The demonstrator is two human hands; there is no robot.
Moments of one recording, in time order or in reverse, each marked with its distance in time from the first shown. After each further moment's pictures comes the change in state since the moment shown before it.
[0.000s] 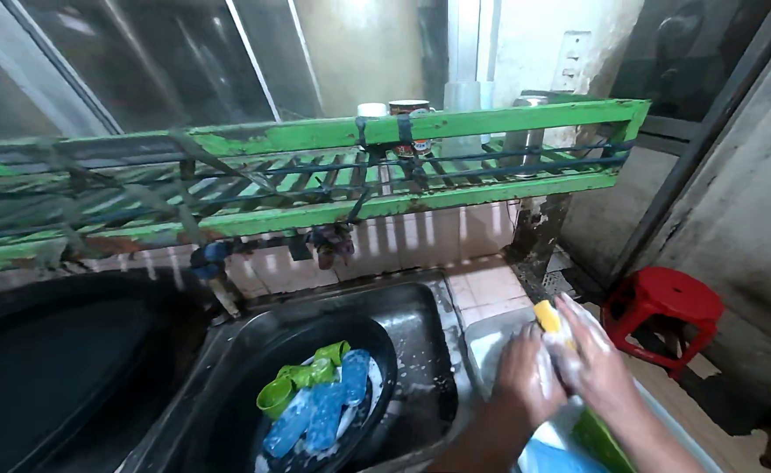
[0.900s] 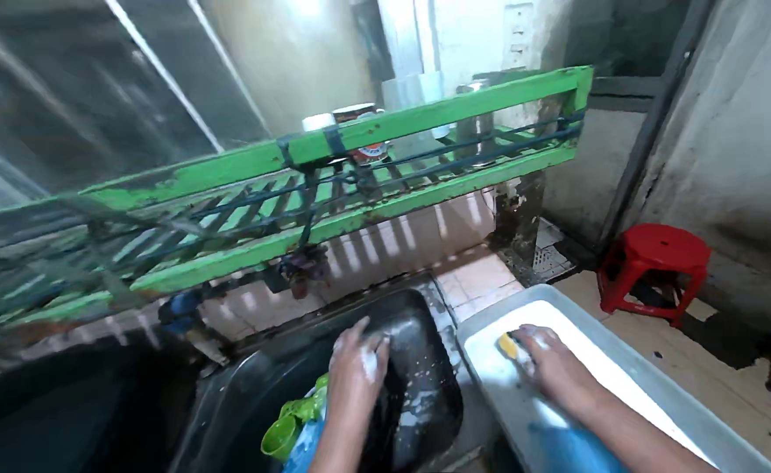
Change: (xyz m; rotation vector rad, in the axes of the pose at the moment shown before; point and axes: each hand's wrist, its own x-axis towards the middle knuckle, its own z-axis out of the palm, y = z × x) left_hand -0.042 -0.168 -0.119 0.497 0.410 -0.145; right_hand -0.007 0.049 0.056 -0.241 -0.527 0.127
